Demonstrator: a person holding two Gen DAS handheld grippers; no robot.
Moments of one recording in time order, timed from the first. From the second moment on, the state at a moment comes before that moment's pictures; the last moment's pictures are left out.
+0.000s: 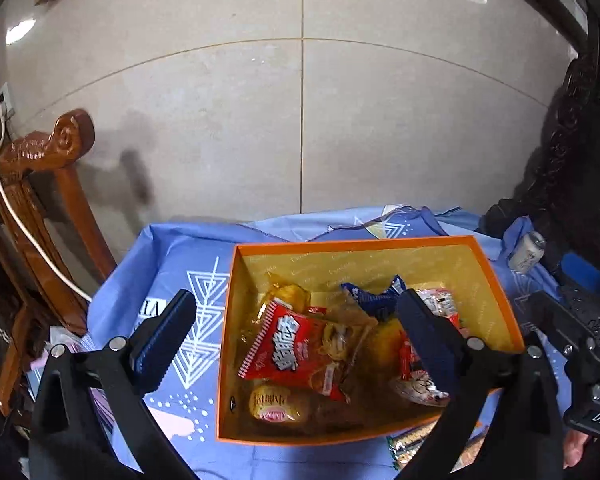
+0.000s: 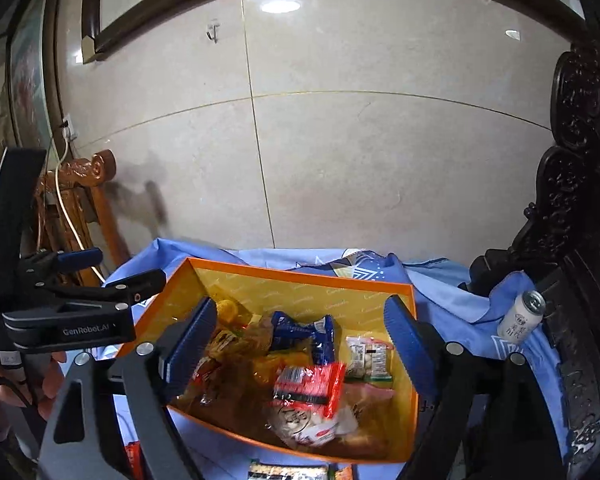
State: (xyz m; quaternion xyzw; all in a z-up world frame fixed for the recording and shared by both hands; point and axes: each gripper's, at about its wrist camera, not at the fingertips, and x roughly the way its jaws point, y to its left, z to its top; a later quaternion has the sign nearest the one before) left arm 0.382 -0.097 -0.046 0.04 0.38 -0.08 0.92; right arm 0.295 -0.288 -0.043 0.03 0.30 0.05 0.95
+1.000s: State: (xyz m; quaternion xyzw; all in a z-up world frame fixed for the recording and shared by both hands) left arm 0.228 0.056 -0.097 -0.03 0.43 -0.01 0.90; right arm 0.156 -0.233 -0.231 0.02 0.50 0.09 0.86
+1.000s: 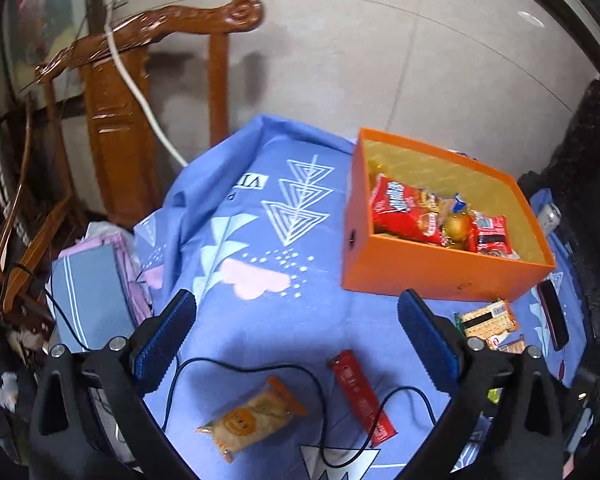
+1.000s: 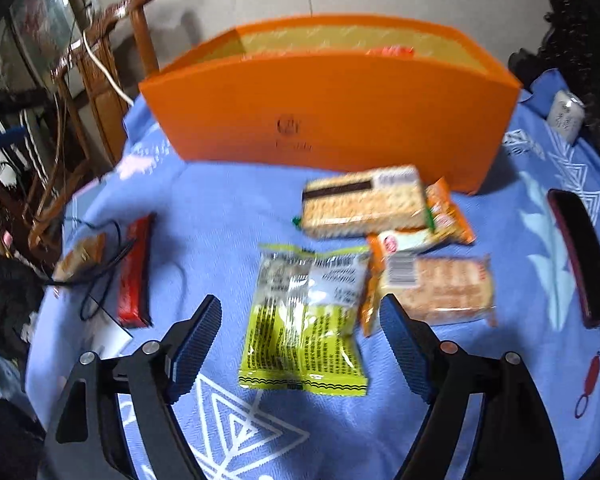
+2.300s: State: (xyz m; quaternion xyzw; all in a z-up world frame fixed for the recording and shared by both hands) left arm 0.208 -0.064 -0.258 0.06 0.57 -0.07 0.81; right arm 0.061 -0.268 -0.224 0.00 0.51 0.05 0.86
